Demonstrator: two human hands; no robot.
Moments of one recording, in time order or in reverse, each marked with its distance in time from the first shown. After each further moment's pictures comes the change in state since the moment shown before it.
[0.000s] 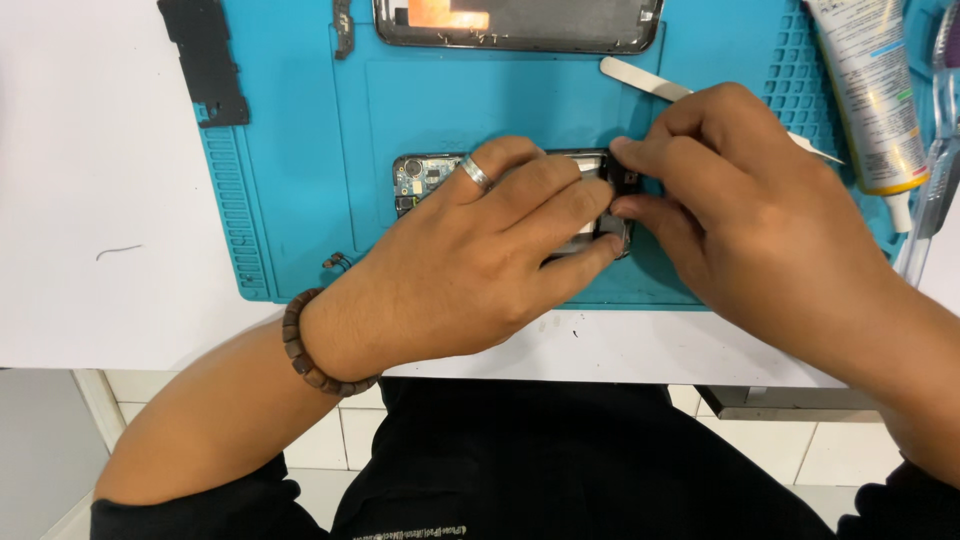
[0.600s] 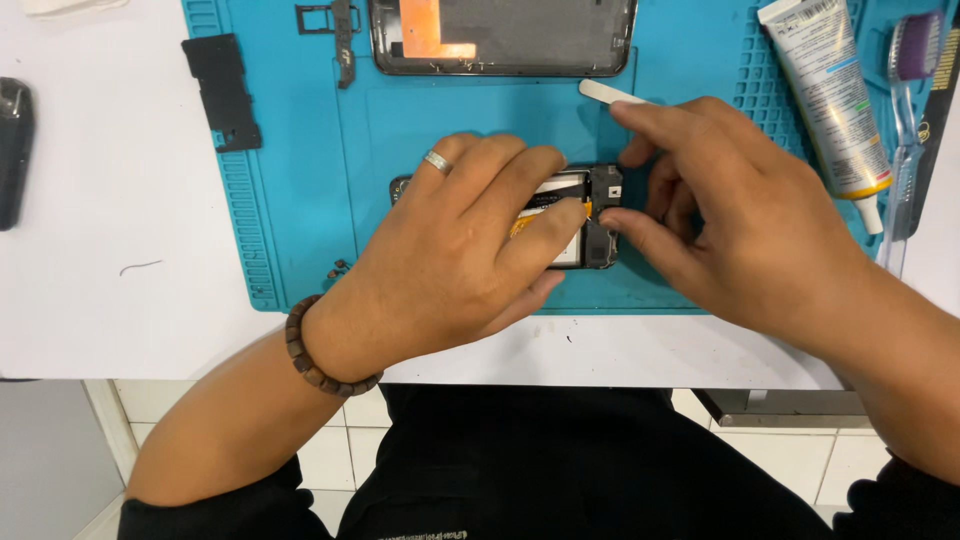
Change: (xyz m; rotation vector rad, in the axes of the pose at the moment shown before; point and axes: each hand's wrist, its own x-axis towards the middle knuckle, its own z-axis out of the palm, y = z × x) left_hand -0.001 -0.002 -0.006 0.149 -0.113 -0.081; right_hand 0.000 0.001 -0.004 0.210 -0.010 0.153
